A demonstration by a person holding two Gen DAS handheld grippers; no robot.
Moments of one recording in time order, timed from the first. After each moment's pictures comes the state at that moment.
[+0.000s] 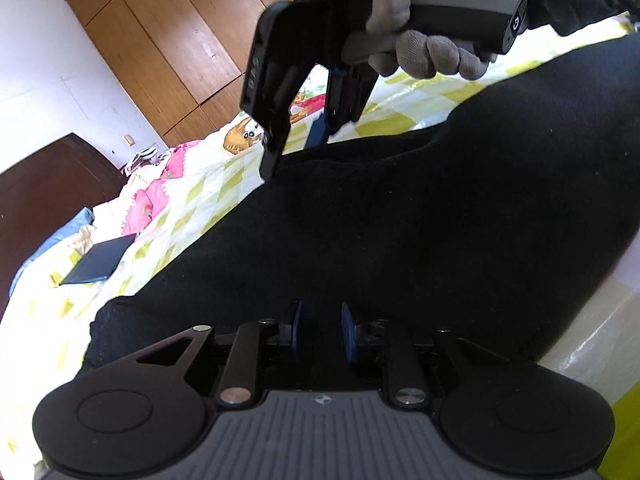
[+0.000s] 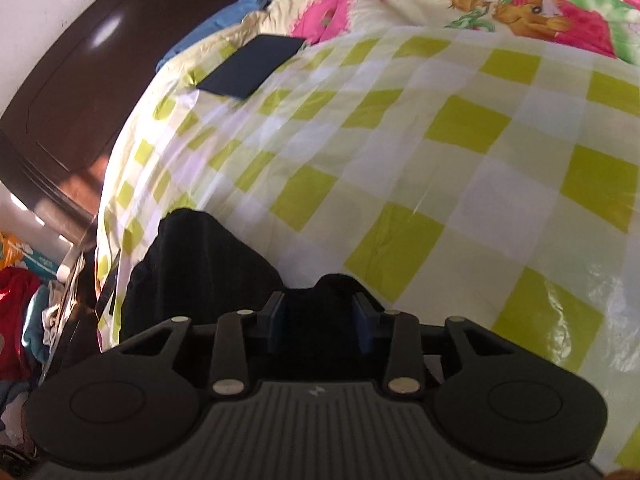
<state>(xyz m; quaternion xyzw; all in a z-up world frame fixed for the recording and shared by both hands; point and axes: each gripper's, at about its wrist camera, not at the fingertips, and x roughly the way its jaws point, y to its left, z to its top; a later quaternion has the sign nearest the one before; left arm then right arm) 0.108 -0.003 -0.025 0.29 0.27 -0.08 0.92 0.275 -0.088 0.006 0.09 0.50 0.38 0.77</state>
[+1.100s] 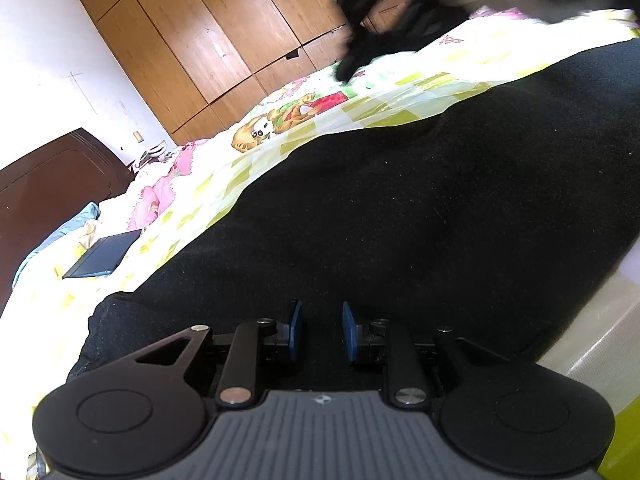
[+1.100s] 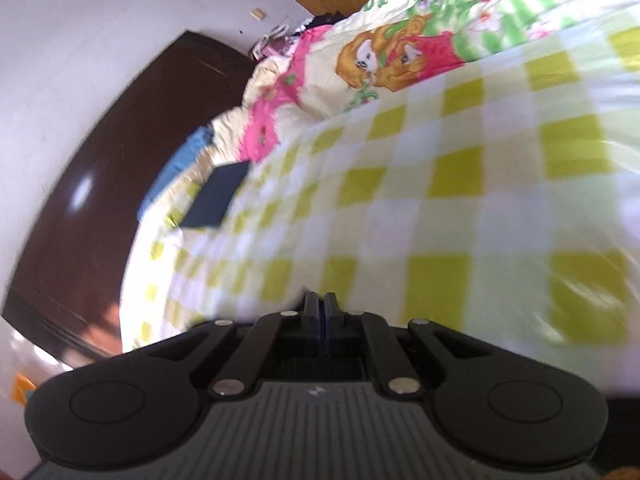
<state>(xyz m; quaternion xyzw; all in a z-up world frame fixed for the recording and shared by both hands) 0.105 -0.013 -0.025 0.28 0.26 -0.07 0.92 0.214 -0.189 0.033 0.28 0.42 0.26 0.82</state>
